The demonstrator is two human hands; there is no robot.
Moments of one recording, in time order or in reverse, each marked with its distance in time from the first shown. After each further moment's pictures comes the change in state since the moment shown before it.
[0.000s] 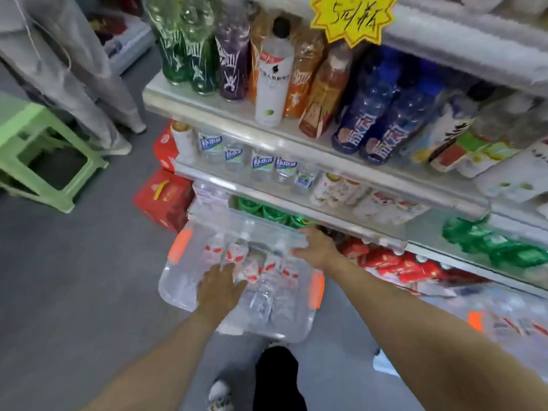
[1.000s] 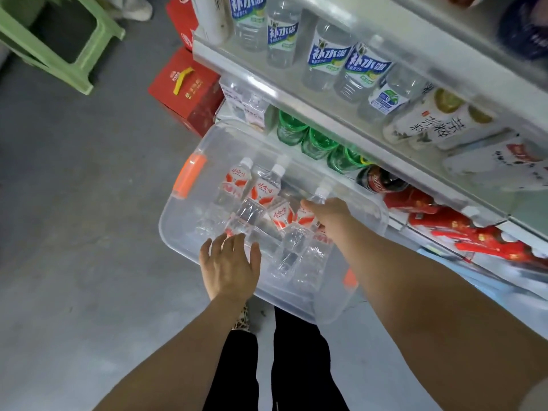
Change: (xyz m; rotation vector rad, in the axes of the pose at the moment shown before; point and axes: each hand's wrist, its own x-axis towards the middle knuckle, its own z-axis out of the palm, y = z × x) left_hand 0.013 -0.033 0.101 0.246 0.174 -0.224; right_hand 0.145 0.046 0.122 0.254 -0.172 0.472
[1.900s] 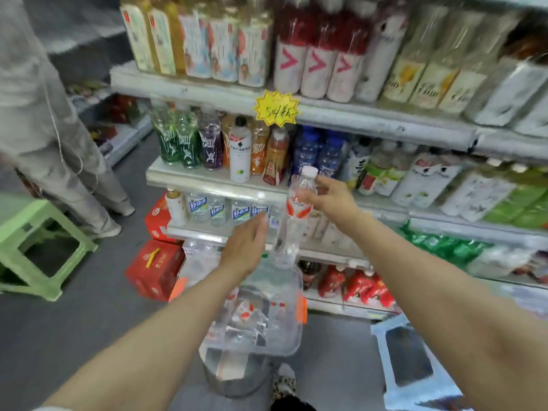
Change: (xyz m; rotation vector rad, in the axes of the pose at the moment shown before) left_hand -0.080 0.064 -0.289 -0.769 0.051 0.719; right_hand -0.383 -0.005 -0.191 0.390 0.410 -0.957
